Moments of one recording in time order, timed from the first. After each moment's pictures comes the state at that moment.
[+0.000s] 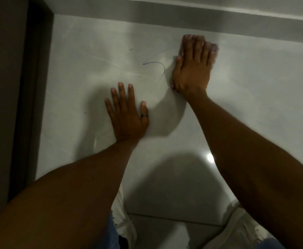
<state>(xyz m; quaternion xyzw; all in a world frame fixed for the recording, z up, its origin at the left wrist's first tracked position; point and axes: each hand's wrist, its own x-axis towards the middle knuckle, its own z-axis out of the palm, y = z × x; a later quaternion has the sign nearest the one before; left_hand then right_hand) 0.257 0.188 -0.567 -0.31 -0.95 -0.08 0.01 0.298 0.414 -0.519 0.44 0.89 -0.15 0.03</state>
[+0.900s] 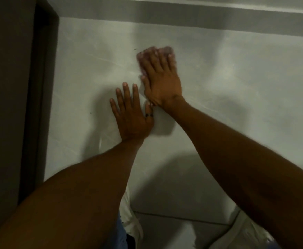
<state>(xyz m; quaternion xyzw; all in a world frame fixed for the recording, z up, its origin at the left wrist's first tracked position) 0.256 0.188 -0.569 -0.32 -0.95 -0.07 0.02 0.264 0.343 -0.516 0.25 0.95 -0.17 0.05</state>
